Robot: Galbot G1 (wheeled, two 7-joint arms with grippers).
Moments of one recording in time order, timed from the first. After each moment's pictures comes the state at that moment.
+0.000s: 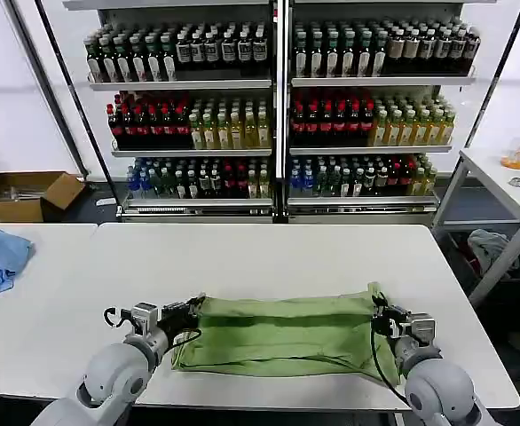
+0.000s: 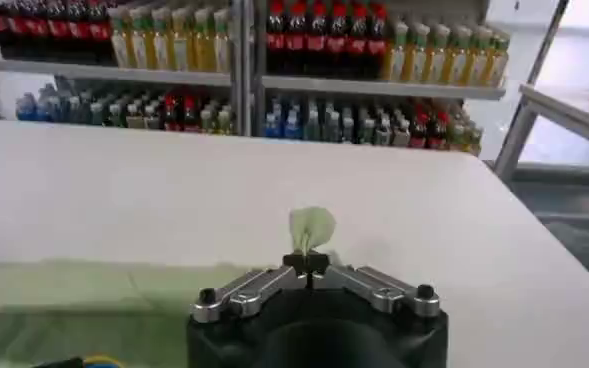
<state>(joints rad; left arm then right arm) 1.09 -0.93 -0.18 -1.92 -0.73 0.58 -0.21 -1.28 1.02 0.39 2.02 0.58 -0.57 0.33</state>
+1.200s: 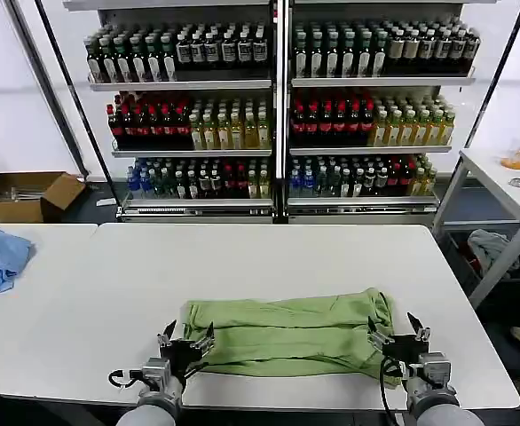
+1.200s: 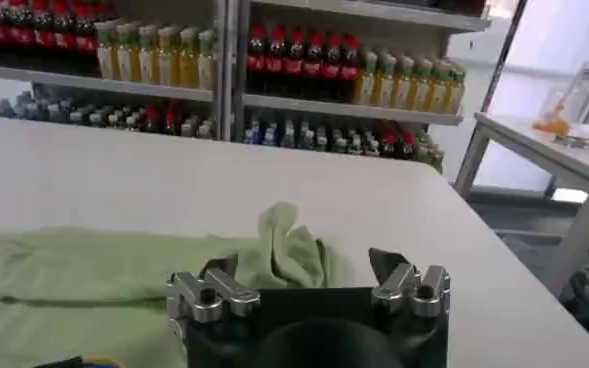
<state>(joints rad) 1.38 -1.22 -0.24 -1.97 -0.35 0.37 -0.36 -1.50 1.07 0.48 2.14 0.42 -0.46 0.33</state>
